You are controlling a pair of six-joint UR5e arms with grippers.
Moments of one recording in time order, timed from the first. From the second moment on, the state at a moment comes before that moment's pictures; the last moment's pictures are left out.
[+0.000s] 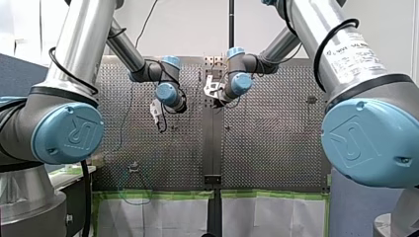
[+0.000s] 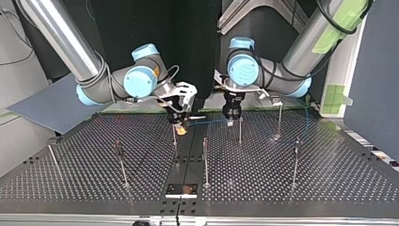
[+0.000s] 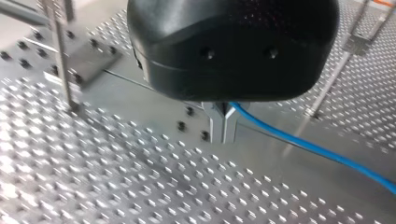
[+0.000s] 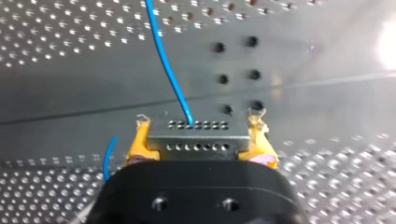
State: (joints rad) left arm -0.31 -1.86 -1.78 -2.78 -1.78 -1.94; right arm 2.23 -1.02 1.29 -0.07 1.51 1.81
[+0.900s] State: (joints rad) left arm -0.34 -1.62 -1.73 -2.88 -1.75 -1.91; right arm 2.21 -1.27 1.29 0.03 1.48 1.83
